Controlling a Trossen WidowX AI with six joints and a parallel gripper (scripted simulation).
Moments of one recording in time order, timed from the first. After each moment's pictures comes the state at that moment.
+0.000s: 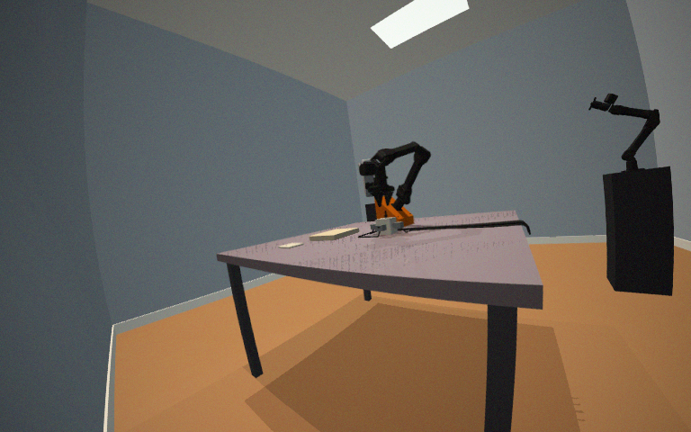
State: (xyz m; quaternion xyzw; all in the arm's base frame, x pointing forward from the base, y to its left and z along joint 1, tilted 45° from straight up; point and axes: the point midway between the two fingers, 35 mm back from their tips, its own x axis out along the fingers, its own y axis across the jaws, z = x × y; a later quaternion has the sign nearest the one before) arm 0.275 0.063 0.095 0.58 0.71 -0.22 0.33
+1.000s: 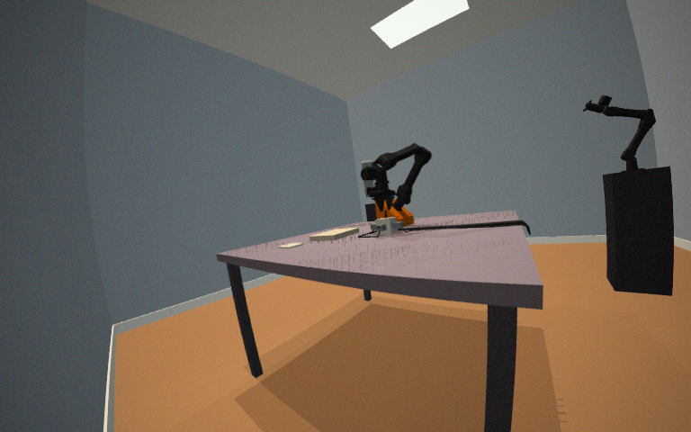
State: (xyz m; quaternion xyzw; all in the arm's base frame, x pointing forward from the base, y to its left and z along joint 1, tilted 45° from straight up) arm 0.271 0.083 0.081 0.58 0.72 -0.21 0.33
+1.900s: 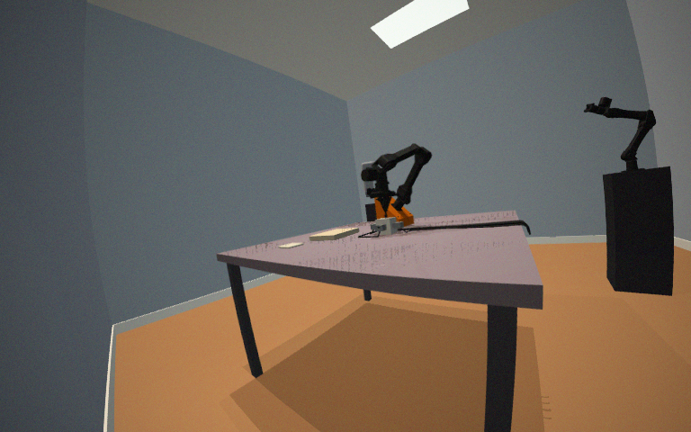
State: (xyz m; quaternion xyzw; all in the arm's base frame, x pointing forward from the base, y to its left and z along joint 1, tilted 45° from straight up) arm 0.270 0.086 0.078 0.58 0.72 -0.21 0.33
